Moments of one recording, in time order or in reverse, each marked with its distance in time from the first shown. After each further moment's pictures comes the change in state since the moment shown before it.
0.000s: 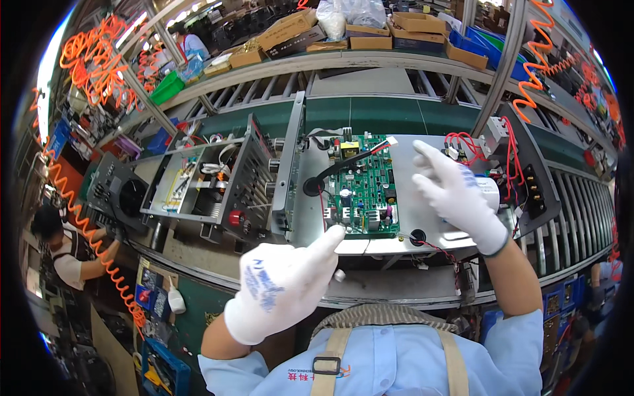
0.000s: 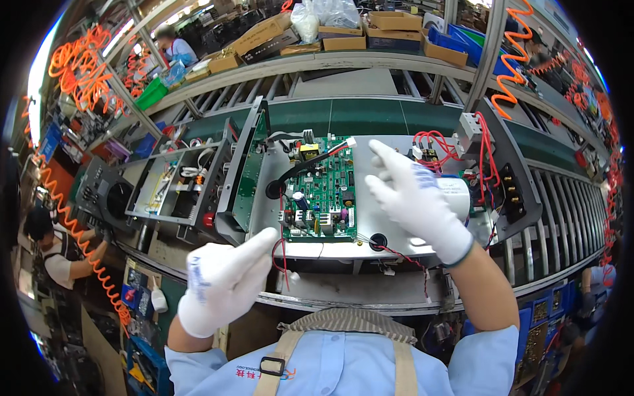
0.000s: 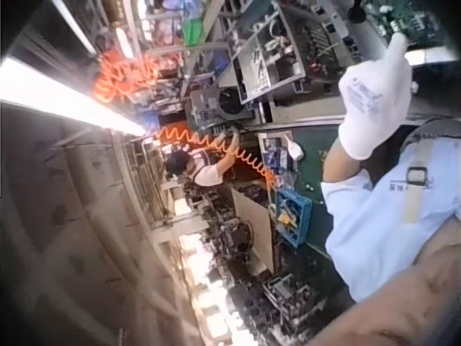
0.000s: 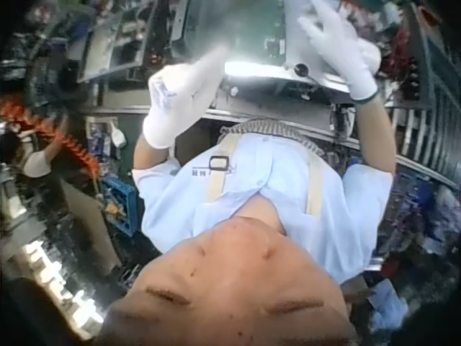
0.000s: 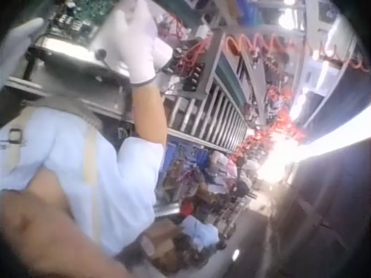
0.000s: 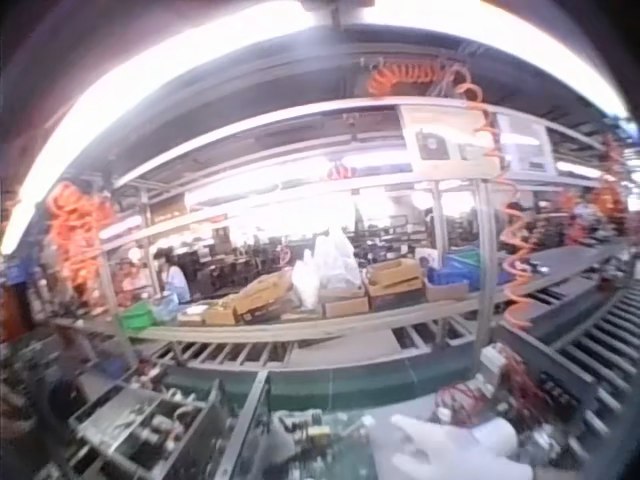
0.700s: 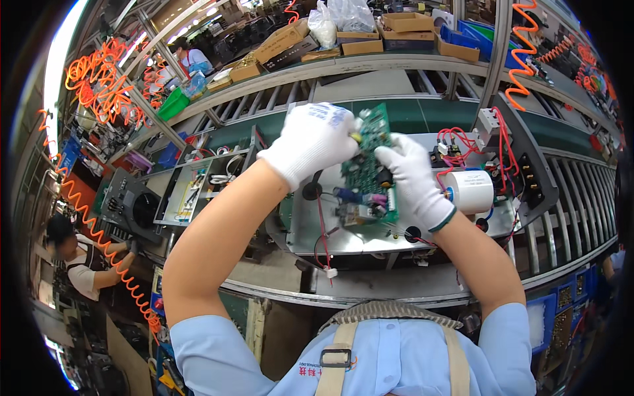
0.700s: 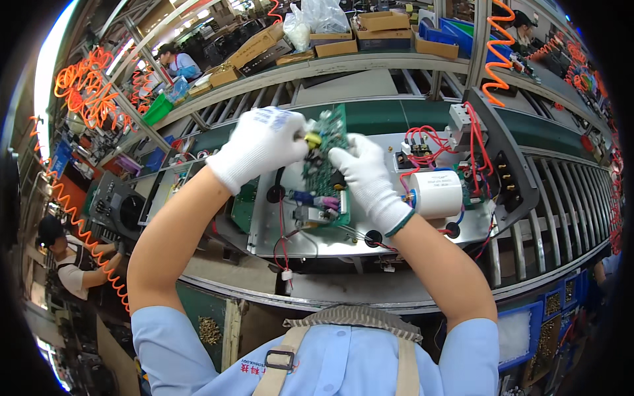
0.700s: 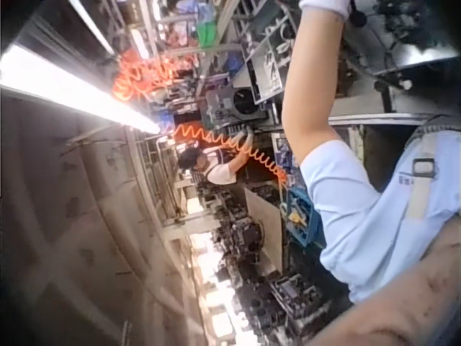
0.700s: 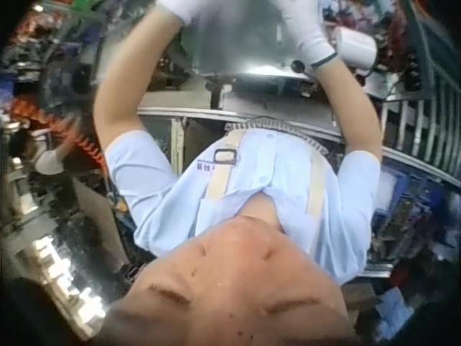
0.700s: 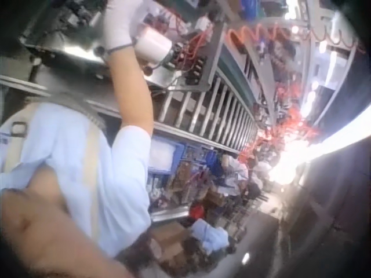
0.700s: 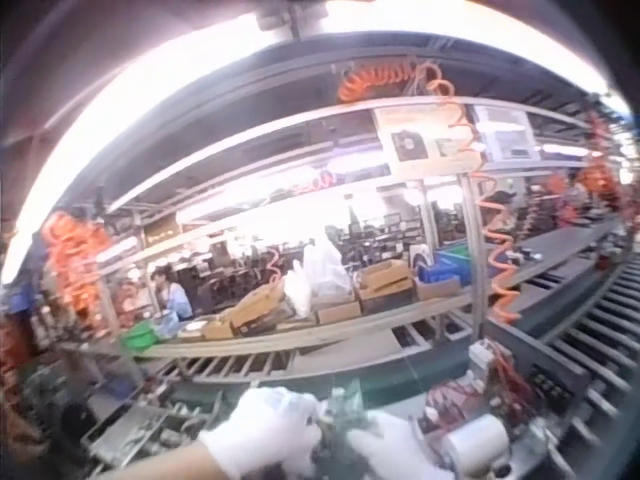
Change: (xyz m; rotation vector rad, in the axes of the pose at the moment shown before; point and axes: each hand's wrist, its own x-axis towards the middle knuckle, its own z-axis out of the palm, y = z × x) left_hand 0.165 -0.067 0.044 0.439 -0.341 -0.027; right_hand 0.058 0.025 0.067 0.844 0.265 0.074
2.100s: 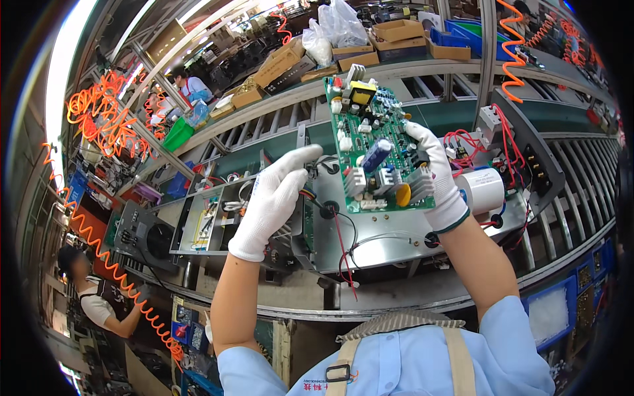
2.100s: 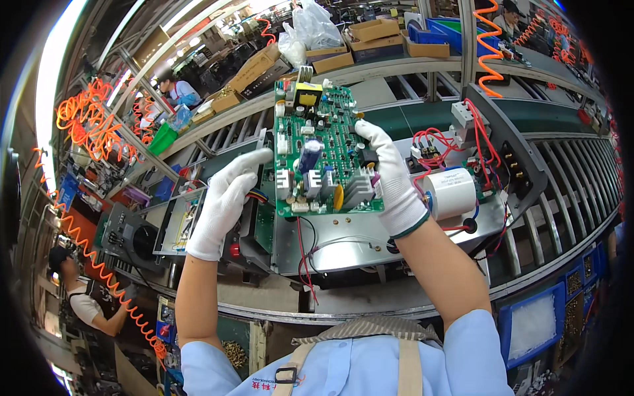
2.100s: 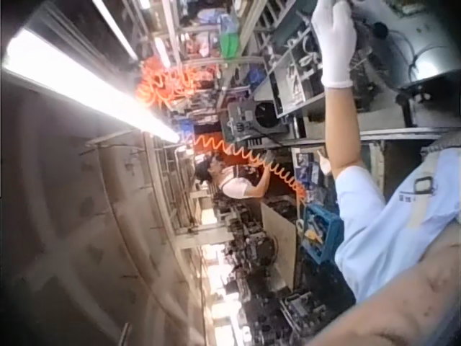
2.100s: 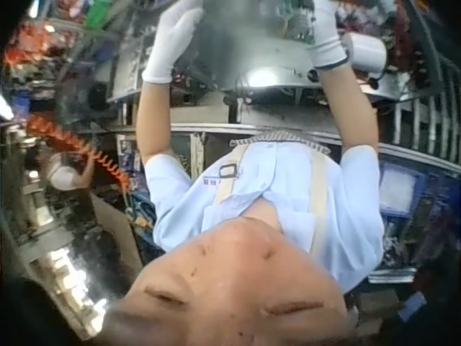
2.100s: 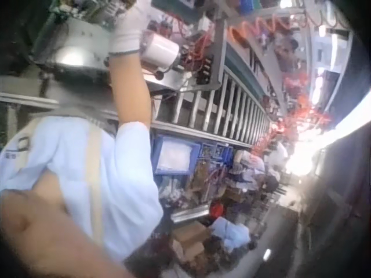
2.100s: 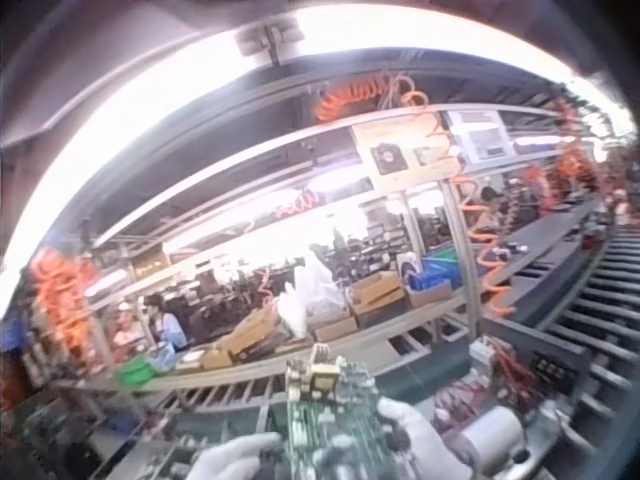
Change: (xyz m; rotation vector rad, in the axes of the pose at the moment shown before) left_hand -0.087 -0.036 -0.003 -1.128 0.178 -0.214; right_hand -0.003 -0.054 0.016 1.048 -0.332 0.201
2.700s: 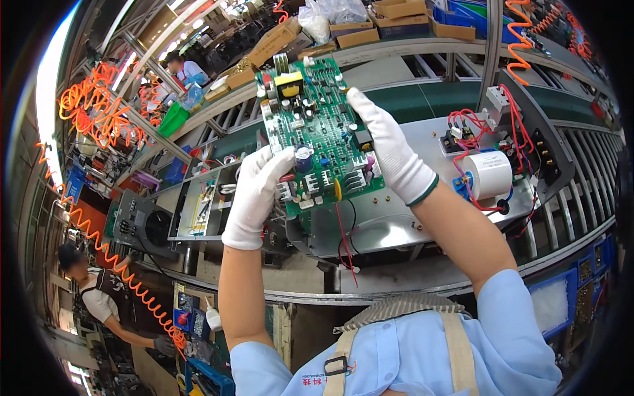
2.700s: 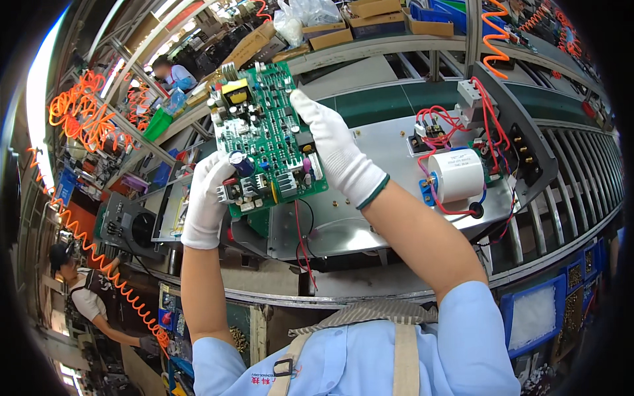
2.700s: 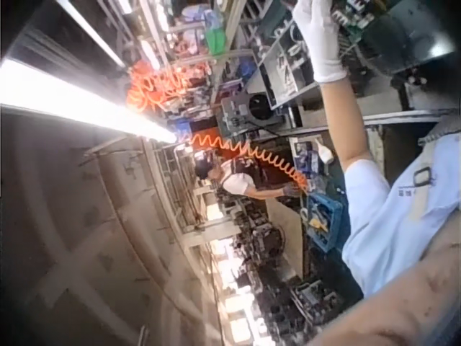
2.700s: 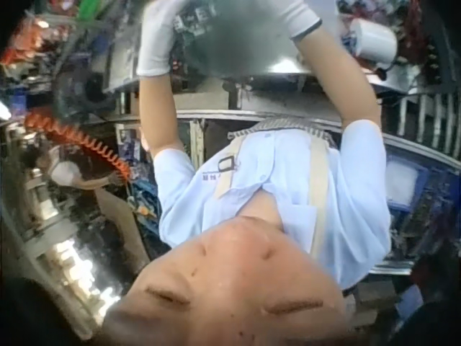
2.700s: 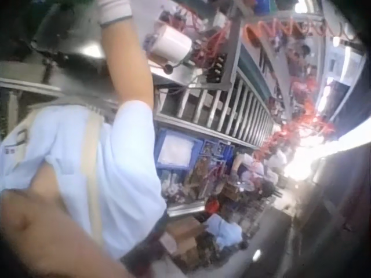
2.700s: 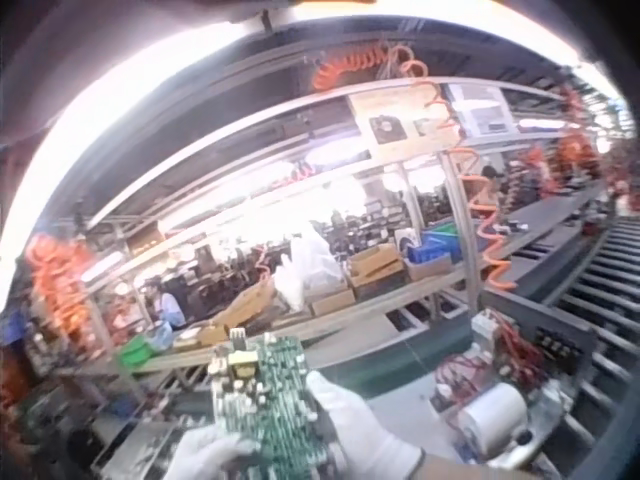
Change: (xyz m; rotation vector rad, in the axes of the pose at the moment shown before) left_hand -0.010 -0.028 -0.017 -0.344 0.078 -0.162; right_hand 0.042 0.045 0.007 -0.367 -0.033 -0.004
